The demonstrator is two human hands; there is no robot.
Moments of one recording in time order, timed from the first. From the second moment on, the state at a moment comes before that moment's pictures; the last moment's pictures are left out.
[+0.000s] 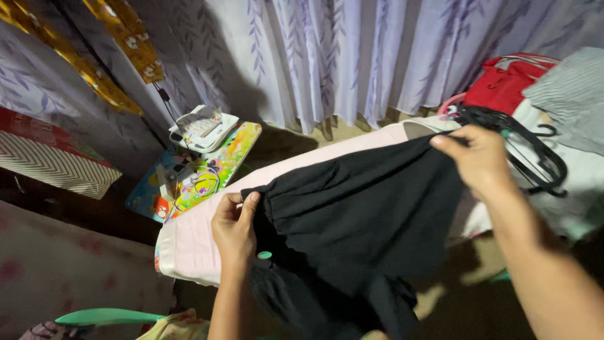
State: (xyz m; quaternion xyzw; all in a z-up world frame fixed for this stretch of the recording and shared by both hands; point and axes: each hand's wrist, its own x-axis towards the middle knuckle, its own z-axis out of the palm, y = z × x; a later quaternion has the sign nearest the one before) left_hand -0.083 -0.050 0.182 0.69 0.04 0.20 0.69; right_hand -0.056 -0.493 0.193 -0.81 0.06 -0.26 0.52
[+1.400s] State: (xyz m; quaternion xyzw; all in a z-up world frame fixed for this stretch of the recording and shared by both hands) left_hand 0.145 -0.141 0.010 0.98 0.00 0.13 0.18; right_hand 0.140 -0.406 -0.011 -0.96 0.07 -0.21 0.15
